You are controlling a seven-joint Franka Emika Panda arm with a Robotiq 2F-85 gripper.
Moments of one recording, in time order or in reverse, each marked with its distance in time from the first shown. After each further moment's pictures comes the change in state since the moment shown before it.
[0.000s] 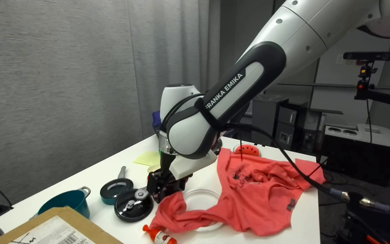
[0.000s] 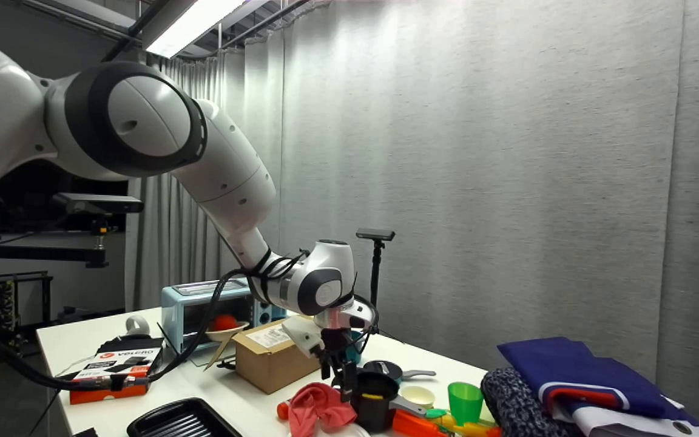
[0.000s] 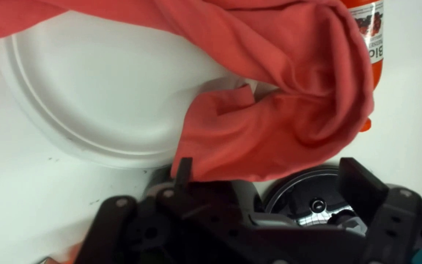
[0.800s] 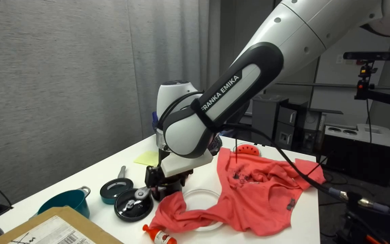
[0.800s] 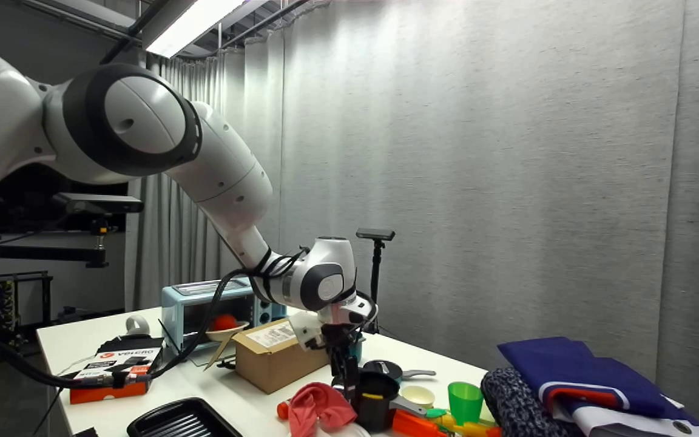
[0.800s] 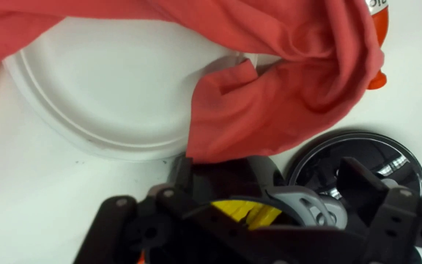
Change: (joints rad) arm 0.089 0.012 -0.105 0.036 -0.001 -0.015 0.193
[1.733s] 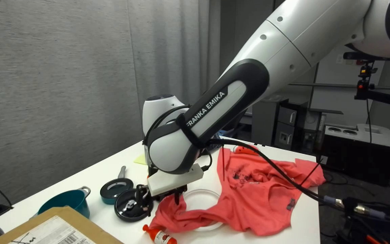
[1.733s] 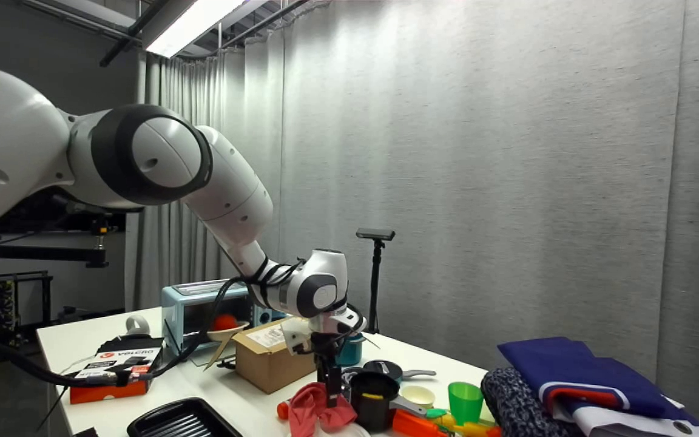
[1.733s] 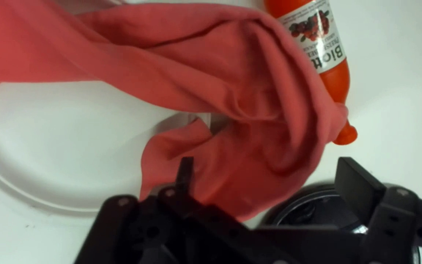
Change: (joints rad) arm 0.012 0.101 0.044 0.111 0.017 -0.095 0.065
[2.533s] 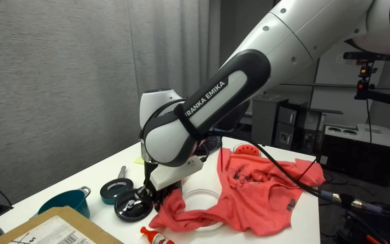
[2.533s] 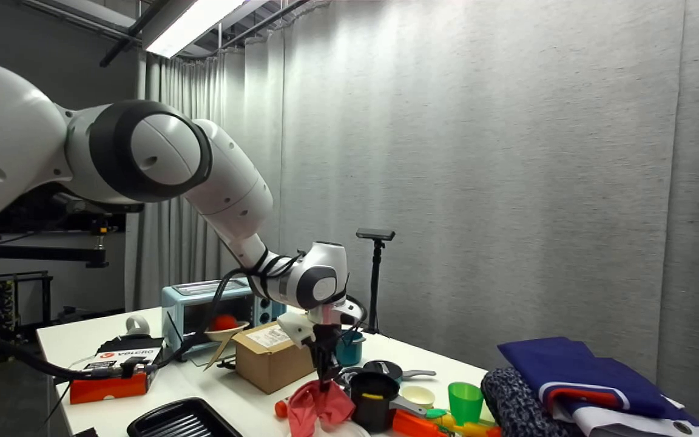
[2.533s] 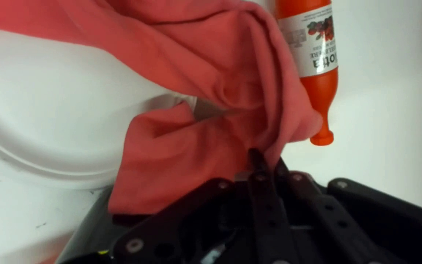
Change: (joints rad) arm -0.023 -0.020 0.039 0.013 0.007 -0.022 -0.199
